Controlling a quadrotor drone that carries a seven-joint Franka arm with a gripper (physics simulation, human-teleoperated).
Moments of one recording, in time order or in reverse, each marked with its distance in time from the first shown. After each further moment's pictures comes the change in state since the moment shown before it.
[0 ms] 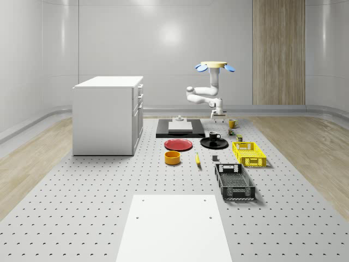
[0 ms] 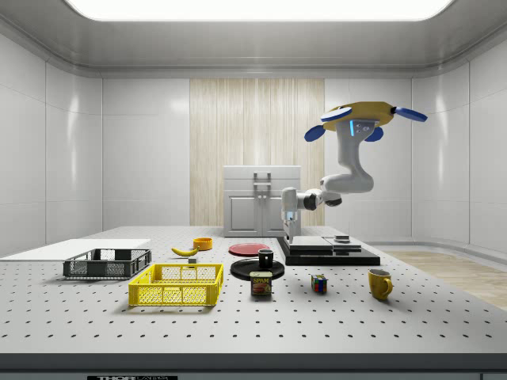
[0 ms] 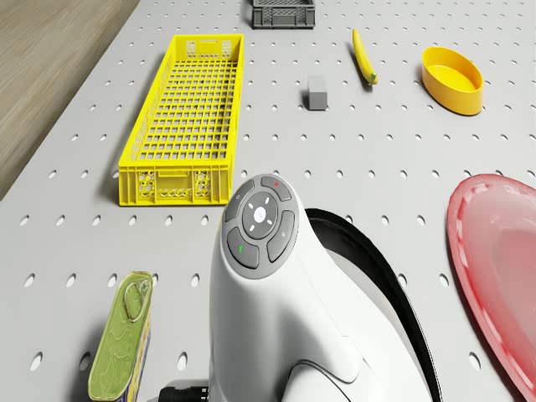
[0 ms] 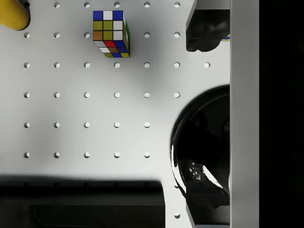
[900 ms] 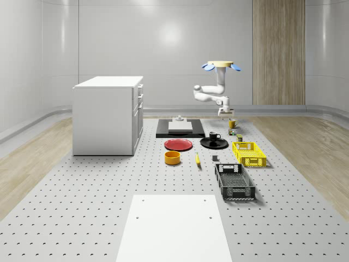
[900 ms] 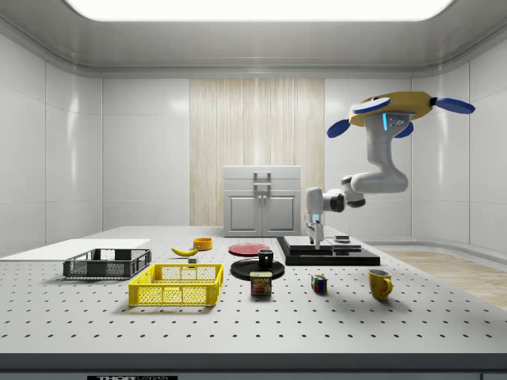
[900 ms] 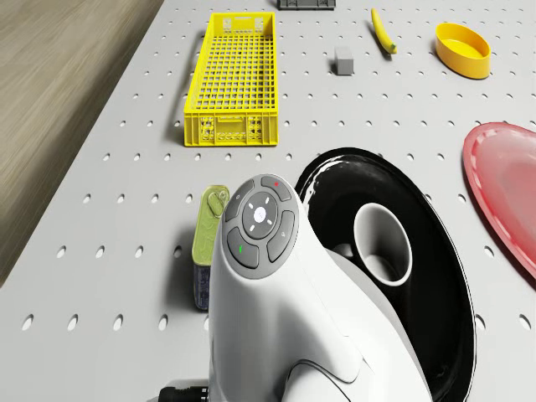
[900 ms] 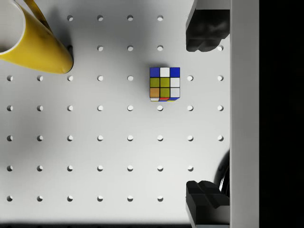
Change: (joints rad) arm 0.000 0.000 0.000 0.000 0.000 0.000 0.000
